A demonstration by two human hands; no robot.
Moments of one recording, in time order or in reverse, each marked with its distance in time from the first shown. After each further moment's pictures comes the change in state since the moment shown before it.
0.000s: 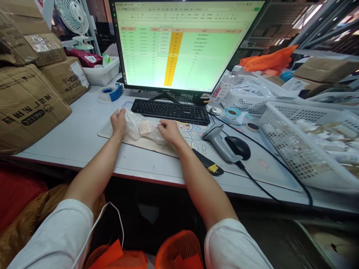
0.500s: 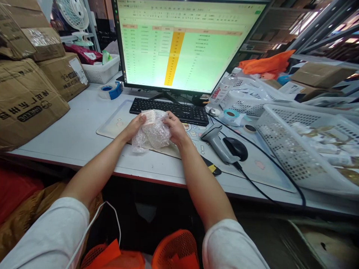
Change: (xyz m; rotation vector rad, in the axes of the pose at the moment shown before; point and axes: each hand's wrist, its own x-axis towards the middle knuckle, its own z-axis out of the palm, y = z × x) left_hand -0.047 0.030 0.013 -0.034 -0.812 -0.097; right_hand 0.001 -0.009 -0.011 0.678 -0.010 0.225
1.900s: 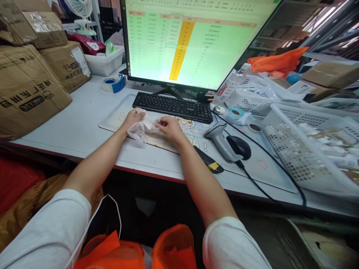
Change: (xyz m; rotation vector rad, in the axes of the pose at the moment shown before) left_hand 0.009 -0.019 -0.020 0.182 0.278 -0.082; right_hand 0.001 0.024 0.003 -0.714 -0.082 -0.260
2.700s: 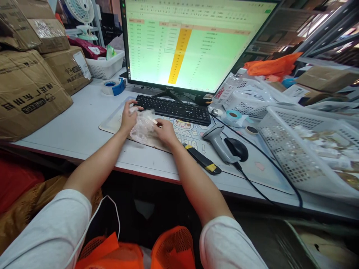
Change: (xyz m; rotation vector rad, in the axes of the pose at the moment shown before) left_hand -0.009 0.025 0.000 -0.030 0.197 0.181; right_hand 0.002 -0.012 0.018 0.086 0.050 0.131
